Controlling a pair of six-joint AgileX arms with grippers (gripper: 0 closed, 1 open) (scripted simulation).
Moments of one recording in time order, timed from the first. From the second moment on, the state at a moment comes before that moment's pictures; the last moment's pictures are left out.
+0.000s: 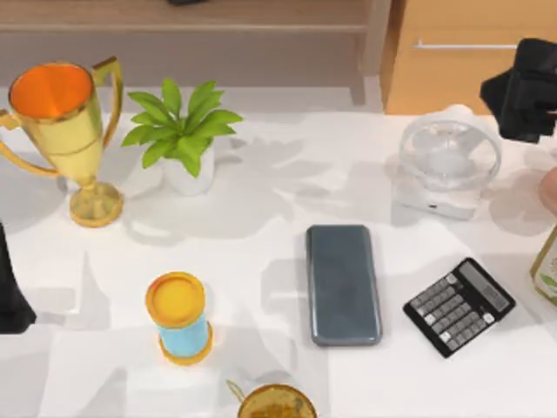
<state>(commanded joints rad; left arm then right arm) 0.00 0.00 0.00 0.00 0.00 0.00 0.42 1.07 1.06 -0.62 -0.01 0.44</state>
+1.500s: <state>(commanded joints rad) 0.00 0.00 0.00 0.00 0.00 0.00 0.68 2.18 1.57 -0.93 0.02 0.68</state>
